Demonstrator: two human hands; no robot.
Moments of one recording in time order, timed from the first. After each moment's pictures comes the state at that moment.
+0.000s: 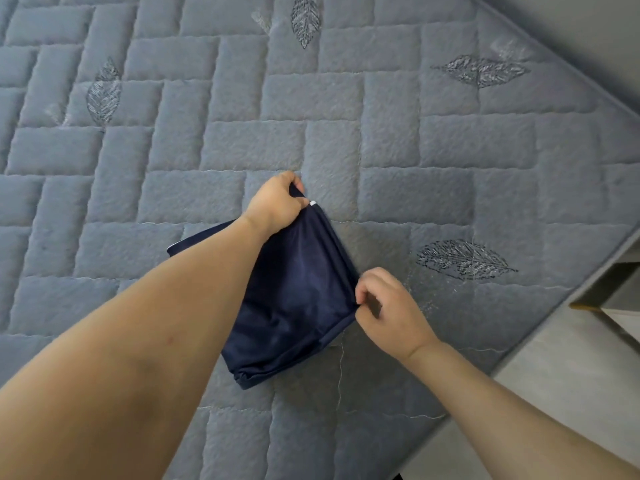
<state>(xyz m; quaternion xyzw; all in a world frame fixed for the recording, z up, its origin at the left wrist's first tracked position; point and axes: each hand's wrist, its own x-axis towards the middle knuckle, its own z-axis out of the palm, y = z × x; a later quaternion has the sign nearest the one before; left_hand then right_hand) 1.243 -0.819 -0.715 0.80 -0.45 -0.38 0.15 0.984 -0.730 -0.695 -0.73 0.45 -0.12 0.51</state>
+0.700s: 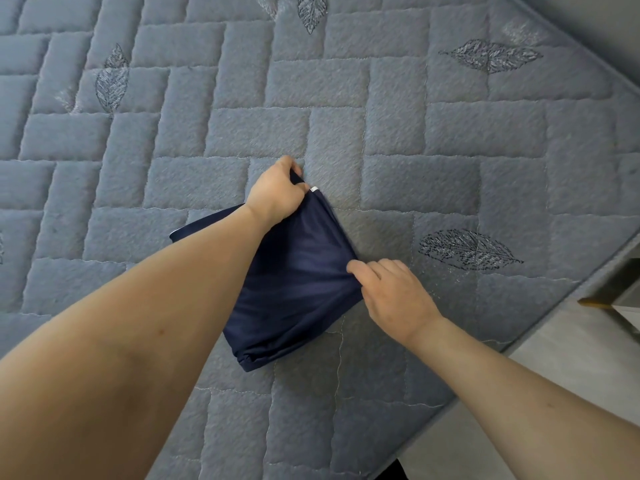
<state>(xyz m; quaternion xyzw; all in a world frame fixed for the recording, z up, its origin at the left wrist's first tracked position) 1.237 -0.810 -0.708 0.82 -0.44 -0.34 0.14 0.980 -0.738 -0.704 -0.91 0.35 -0.06 0.21</state>
